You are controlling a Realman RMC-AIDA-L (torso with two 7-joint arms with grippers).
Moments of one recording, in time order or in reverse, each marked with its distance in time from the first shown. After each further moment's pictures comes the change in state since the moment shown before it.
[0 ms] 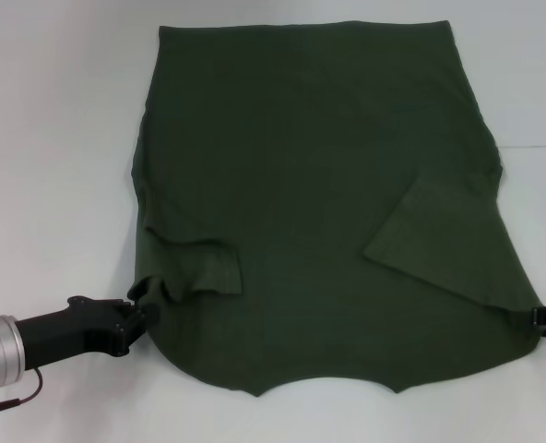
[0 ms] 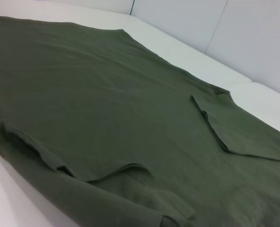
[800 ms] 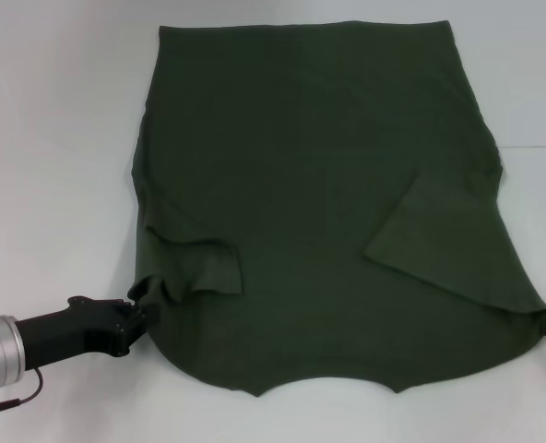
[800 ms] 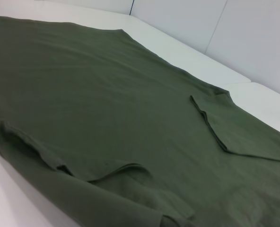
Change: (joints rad) left arm 0.000 0.000 0.000 0.000 0.000 0.002 0.000; right arm 0.001 -0.003 -0.001 0.002 -0.032 0.030 0.063
